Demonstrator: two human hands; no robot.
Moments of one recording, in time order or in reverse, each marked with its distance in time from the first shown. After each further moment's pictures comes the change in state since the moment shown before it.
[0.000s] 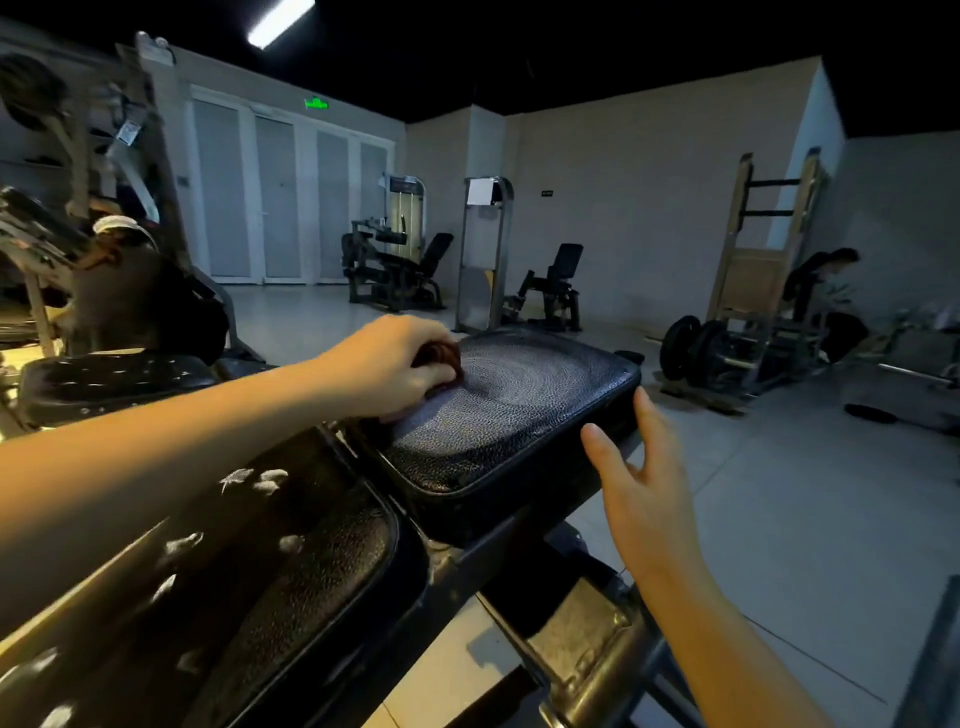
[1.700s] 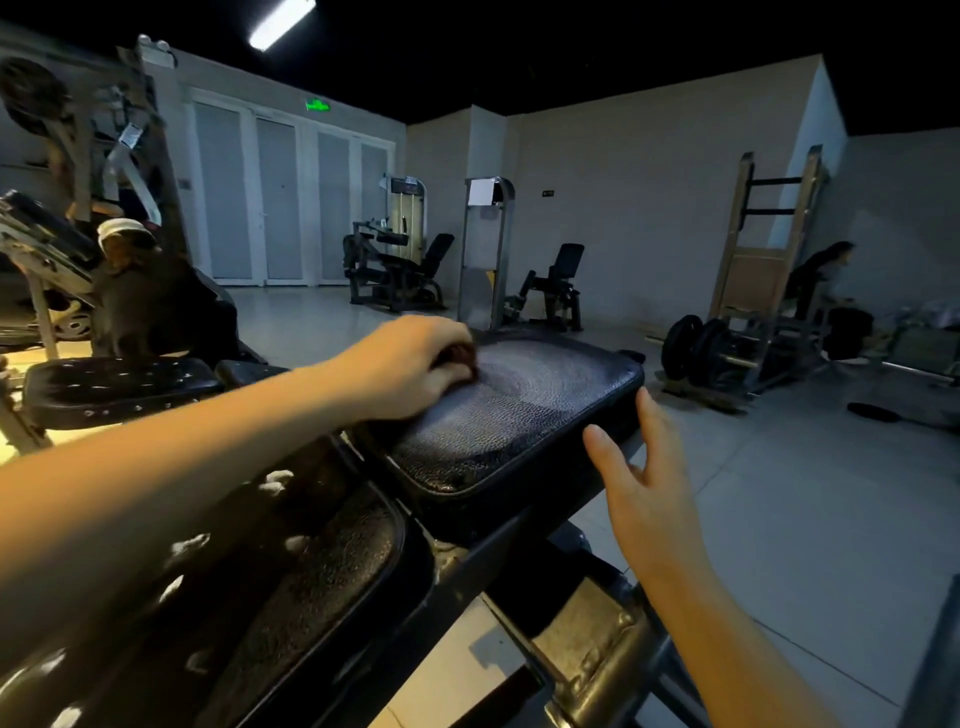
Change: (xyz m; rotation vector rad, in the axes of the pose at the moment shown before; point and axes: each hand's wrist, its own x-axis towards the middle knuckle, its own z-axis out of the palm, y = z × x) left_hand 0.007 0.001 0.004 0.060 0.006 0.116; right_hand -0.002 -0.002 -0.001 -0.013 -0.026 -0.032
